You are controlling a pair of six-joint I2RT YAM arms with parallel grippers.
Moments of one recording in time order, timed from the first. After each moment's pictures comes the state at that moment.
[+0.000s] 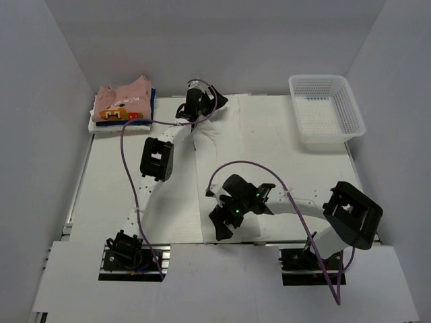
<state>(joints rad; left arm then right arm) -0.35 2.83 2.44 0.09 0.18 -0.73 1.02 1.49 0.72 -0.22 -0.45 0.18</state>
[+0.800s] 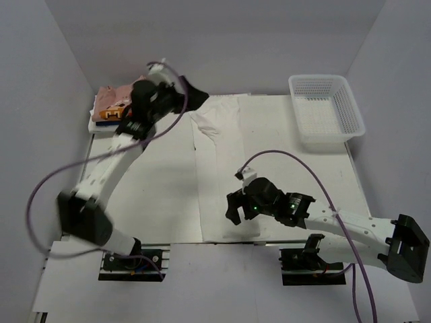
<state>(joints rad) -0.35 1.69 1.55 -0.07 0.30 -0.53 1.08 1.08 0.66 -0.30 0.01 0.42</state>
